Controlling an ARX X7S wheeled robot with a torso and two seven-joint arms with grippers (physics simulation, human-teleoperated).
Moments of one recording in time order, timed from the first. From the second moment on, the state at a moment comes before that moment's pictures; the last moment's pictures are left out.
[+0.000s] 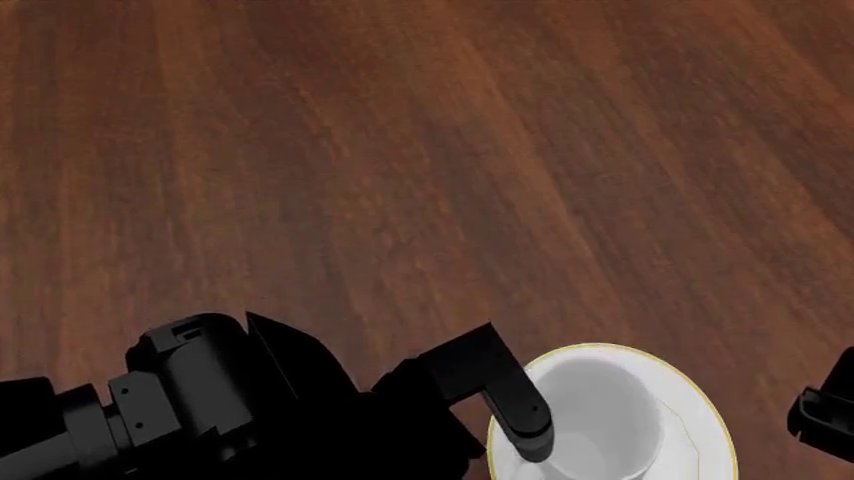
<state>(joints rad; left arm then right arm) -1.36 0.00 1.55 -0.64 -1.25 -0.73 0.31 0.47 0.11 0.43 -1.02 -0.32 1.33 -0.28</state>
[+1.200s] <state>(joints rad) -1.55 -0.08 1.52 -0.34 -1.32 -0.79 0.13 0.52 0.08 0.37 -1.03 -0.50 1.35 -0.40</state>
